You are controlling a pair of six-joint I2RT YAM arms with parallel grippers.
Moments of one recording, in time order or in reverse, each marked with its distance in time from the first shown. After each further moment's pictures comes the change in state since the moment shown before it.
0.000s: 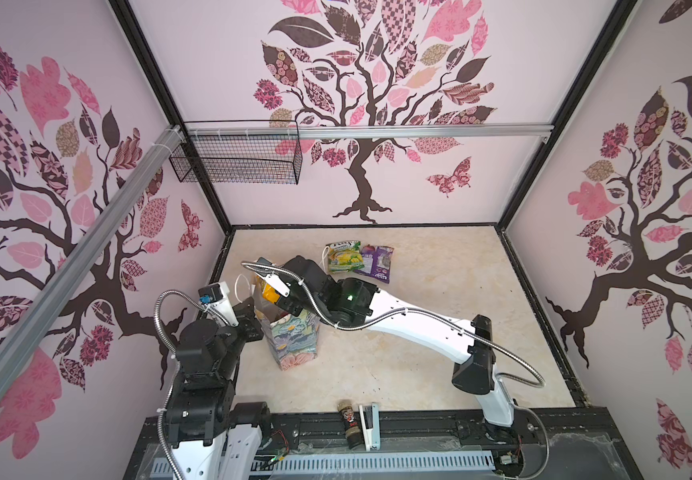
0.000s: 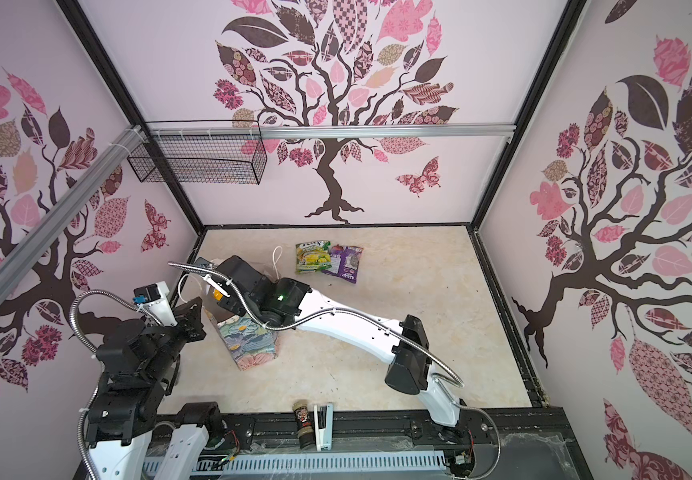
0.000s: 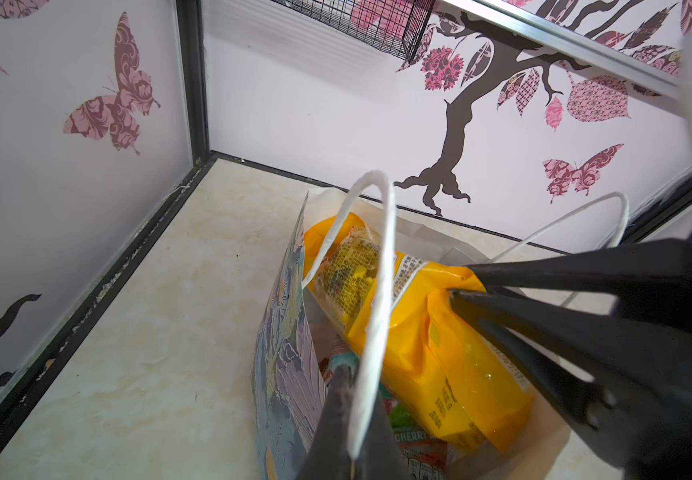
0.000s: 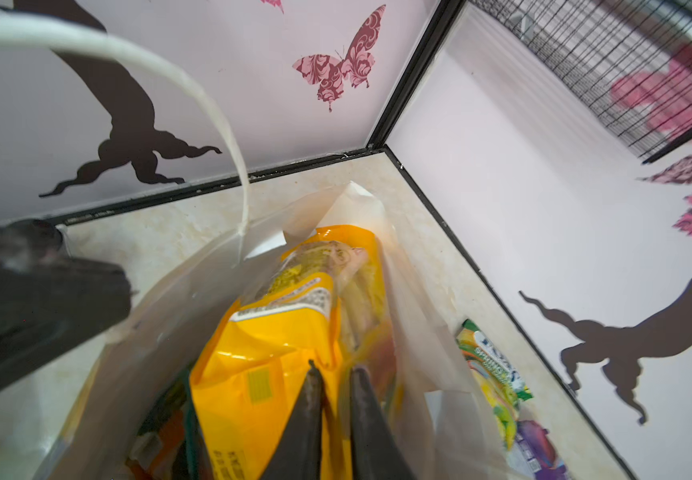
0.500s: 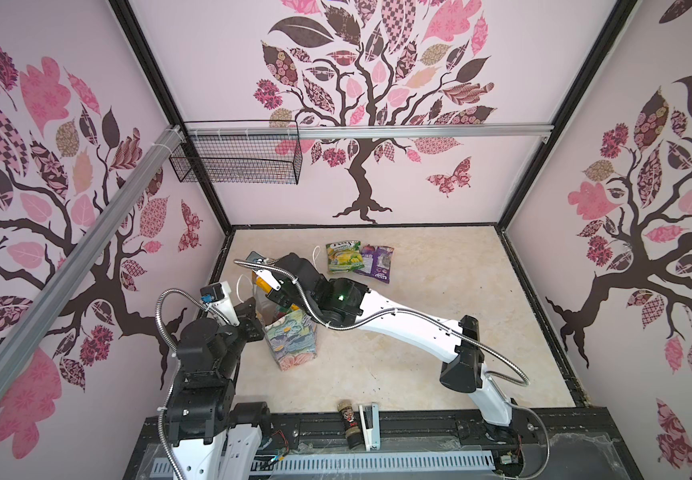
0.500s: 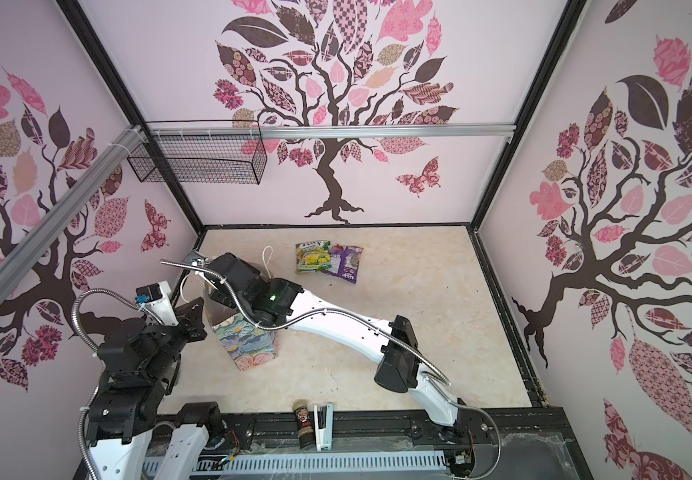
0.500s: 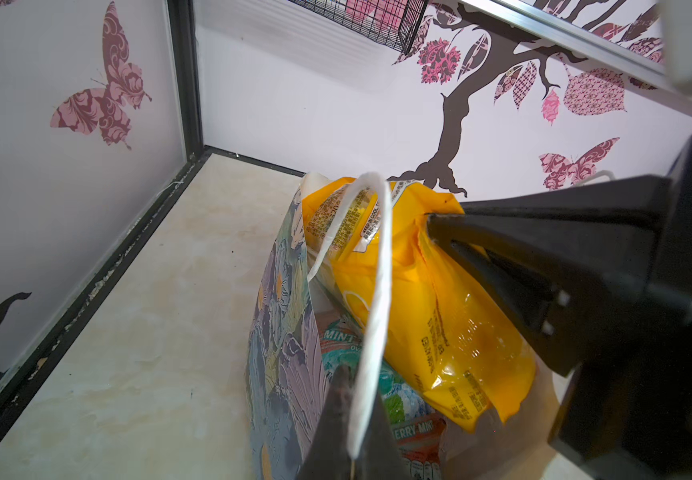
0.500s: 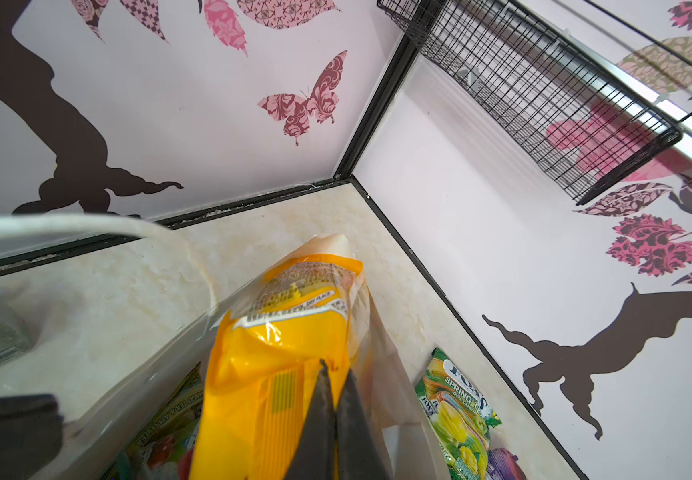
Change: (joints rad) left arm 0.000 0.006 0.000 -0.004 0.030 0.002; right arm 0.000 0.098 0.107 0.084 0.091 -0.069
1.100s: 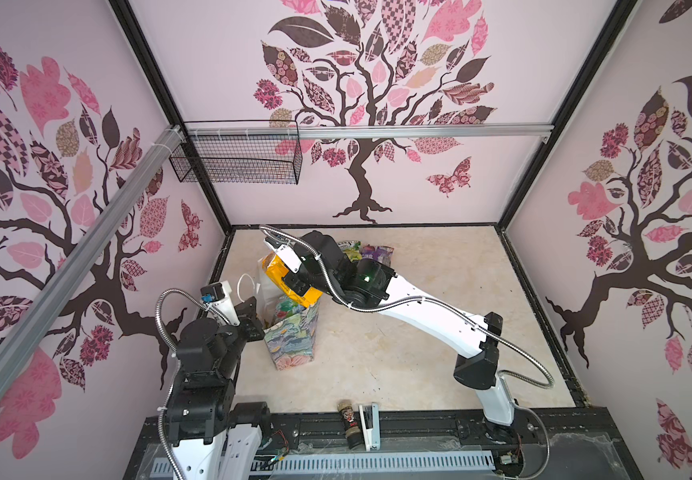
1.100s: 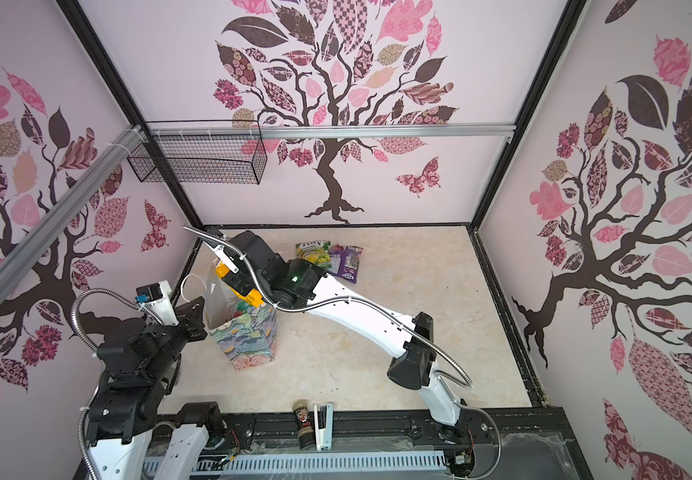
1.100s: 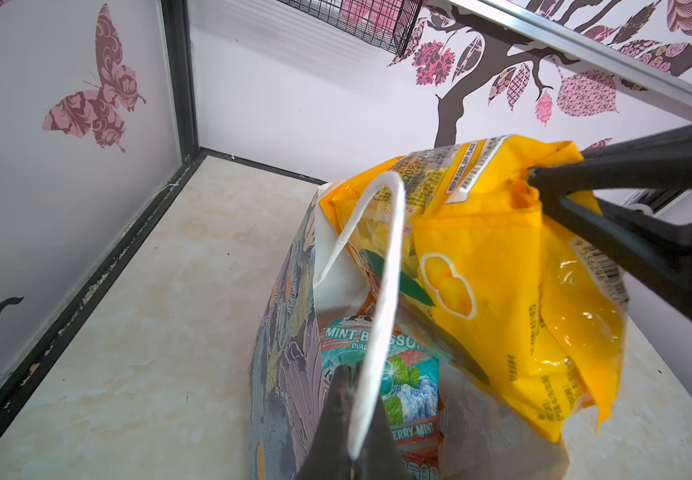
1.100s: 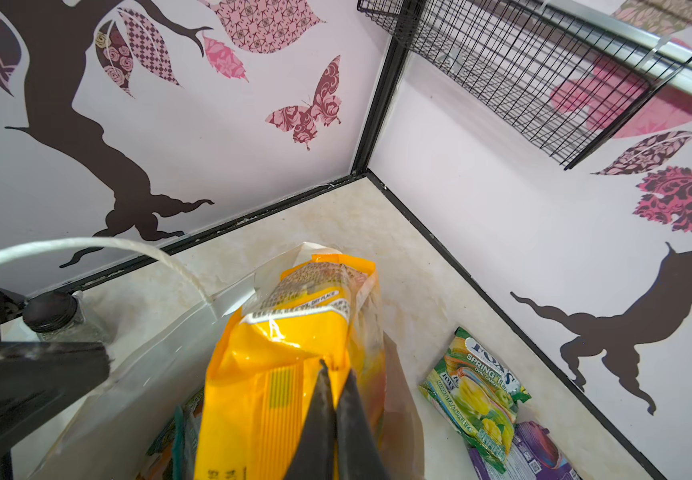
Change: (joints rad) left arm -0.001 0.000 0.000 0.006 0.008 0.000; right arm -0.057 -0.098 0.024 -0.128 -0.120 0.133
